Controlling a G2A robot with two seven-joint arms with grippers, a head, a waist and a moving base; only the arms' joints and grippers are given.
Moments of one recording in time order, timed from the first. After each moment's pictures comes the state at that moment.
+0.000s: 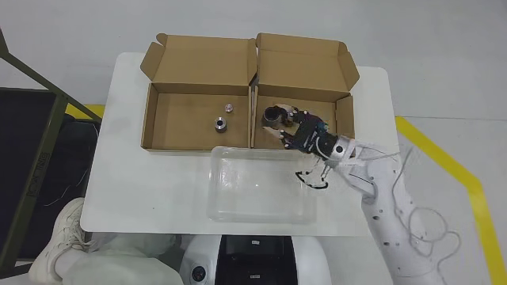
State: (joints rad) left arm 0.15 -0.27 -1.06 -1.30 2.57 -0.51 0.65; right arm -1.34 -1.33 1.30 -1.79 -1.53 -0.75 -0.01
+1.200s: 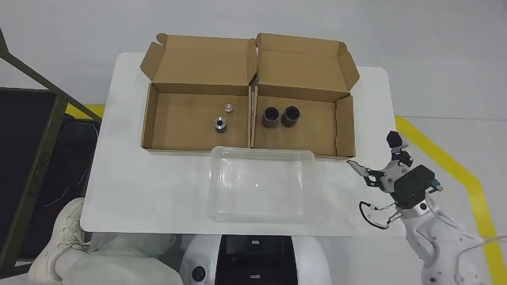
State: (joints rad) left arm 0.15 -0.27 -1.06 -1.30 2.57 -0.51 0.65; right arm -1.82 -1.25 1.72 -1.85 -1.52 -0.59 -0.48
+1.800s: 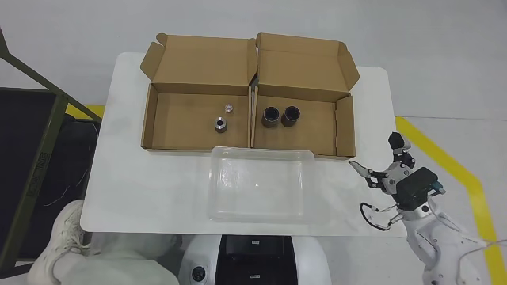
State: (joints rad) left arm 0.15 -0.27 -1.06 -1.30 2.57 -0.51 0.65; right arm -1.84 -1.25 1.73 -1.86 -1.52 -0.58 -0.48
